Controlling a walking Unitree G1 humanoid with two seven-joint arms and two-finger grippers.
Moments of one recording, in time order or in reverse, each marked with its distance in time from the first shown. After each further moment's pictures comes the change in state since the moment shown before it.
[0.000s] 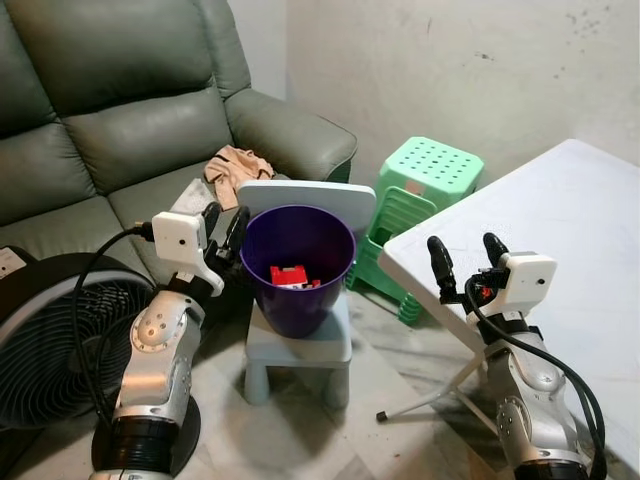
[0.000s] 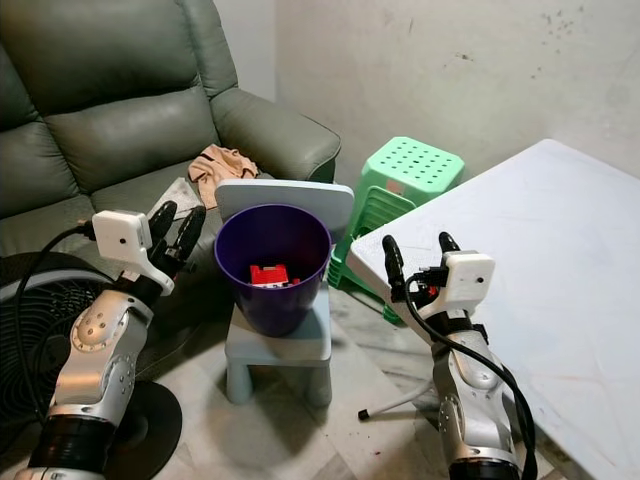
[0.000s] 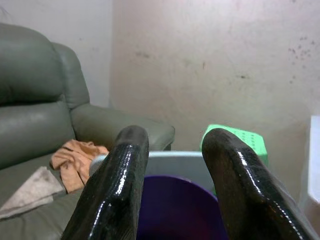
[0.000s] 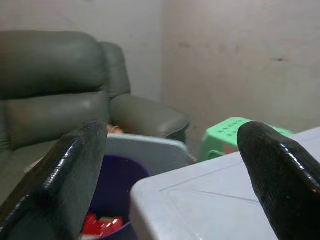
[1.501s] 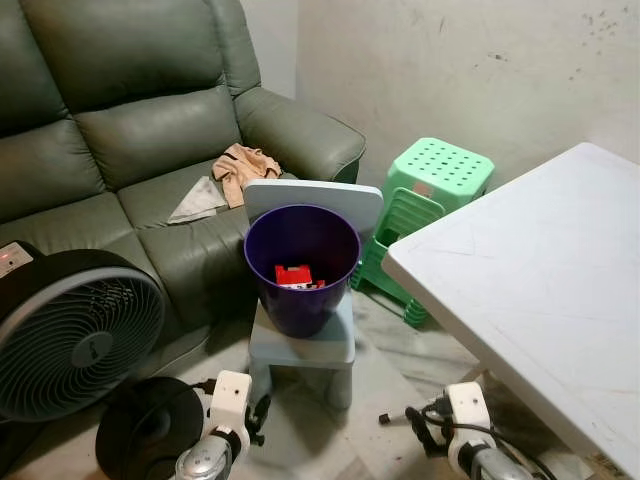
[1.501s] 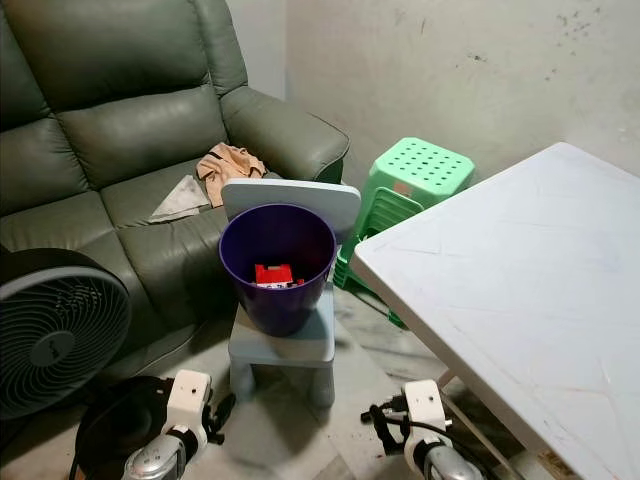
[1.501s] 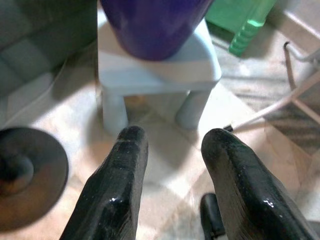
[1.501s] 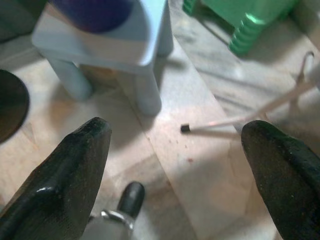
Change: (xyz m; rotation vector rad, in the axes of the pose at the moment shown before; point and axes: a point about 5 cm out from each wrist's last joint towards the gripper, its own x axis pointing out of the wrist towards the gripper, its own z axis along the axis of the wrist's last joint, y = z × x) left arm -0.130 -0.036 -0.178 -0.060 0.853 0.071; right arm -0.130 -0.007 -0.159 -0.023 0.906 -0.098
